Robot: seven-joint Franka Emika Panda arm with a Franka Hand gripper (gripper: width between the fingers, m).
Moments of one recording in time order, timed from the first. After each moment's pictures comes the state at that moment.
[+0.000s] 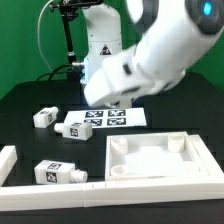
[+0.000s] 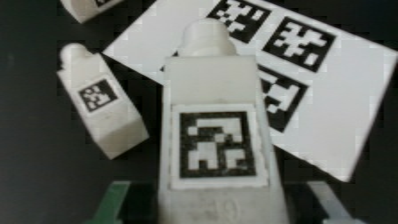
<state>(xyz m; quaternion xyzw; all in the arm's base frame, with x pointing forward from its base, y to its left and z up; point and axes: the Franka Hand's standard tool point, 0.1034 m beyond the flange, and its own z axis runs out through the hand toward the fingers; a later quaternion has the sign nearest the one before) 0.468 0.028 0.107 0.88 0.23 -0.40 0.11</state>
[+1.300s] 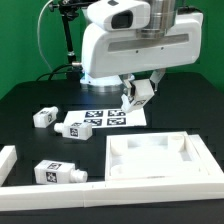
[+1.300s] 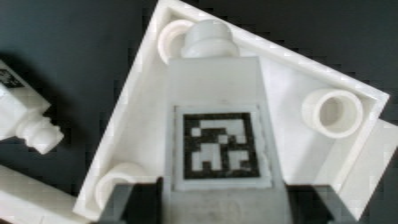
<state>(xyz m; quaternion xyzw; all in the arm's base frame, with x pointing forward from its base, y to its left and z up) 0.573 0.042 0.137 0.98 0.20 -0.03 0.03</state>
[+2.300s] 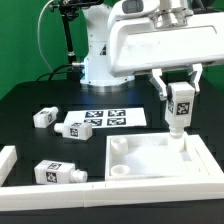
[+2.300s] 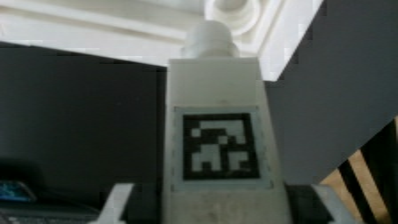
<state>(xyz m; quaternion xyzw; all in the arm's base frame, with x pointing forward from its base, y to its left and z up) 0.628 0.088 0.147 0.95 0.10 0.30 -0.01</state>
